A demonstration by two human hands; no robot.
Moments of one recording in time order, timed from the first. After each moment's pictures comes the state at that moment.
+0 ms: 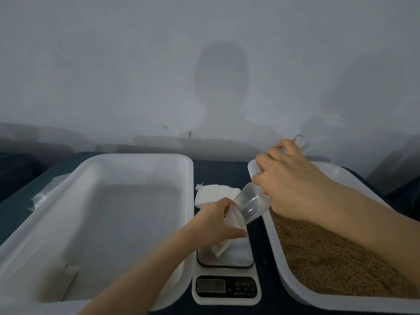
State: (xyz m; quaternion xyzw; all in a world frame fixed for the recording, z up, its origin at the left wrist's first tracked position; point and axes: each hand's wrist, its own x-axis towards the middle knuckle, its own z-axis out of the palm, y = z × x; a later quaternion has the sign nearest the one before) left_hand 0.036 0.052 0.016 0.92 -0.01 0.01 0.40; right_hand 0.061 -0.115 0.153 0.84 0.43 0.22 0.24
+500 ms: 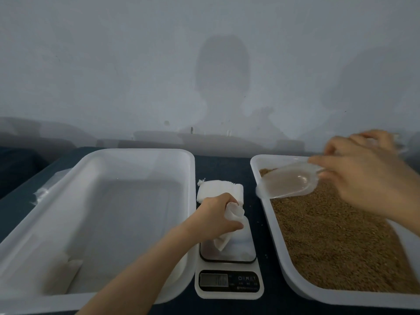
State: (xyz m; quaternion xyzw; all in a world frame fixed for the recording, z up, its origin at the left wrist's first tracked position) left_hand 0.036 0.056 0.018 0.92 -0.02 0.01 0.40; right_hand 0.088 -0.203 0.158 0.87 0.34 0.31 0.14
